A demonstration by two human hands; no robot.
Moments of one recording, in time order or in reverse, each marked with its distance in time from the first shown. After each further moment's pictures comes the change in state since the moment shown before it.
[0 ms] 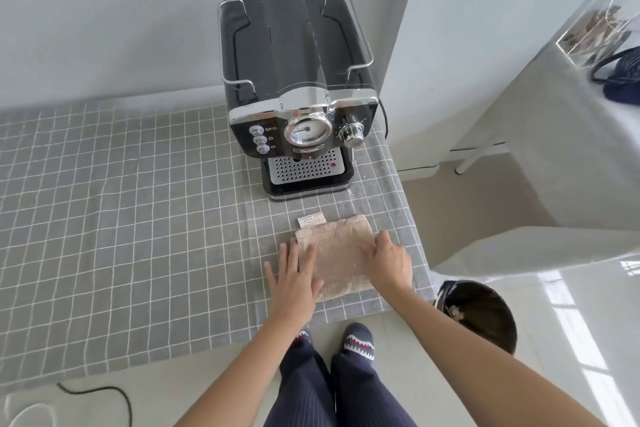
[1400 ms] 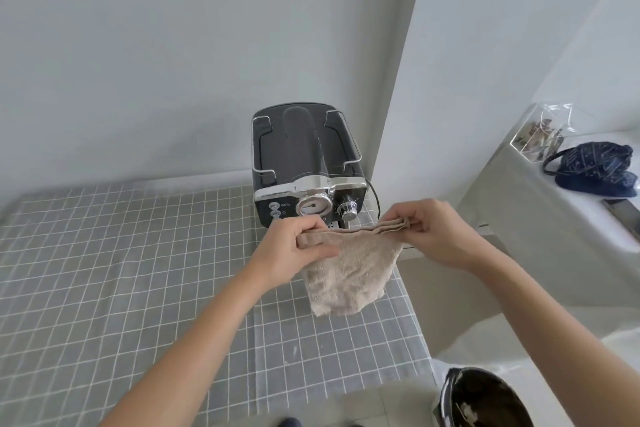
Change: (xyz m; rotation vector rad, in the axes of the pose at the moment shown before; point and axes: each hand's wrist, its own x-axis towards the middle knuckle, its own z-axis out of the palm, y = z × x) left_hand -0.001 0.043 -0.243 -0.706 0.169 0.488; right_hand -0.039 -0.072 -0.260 0.270 -0.083 -0.686
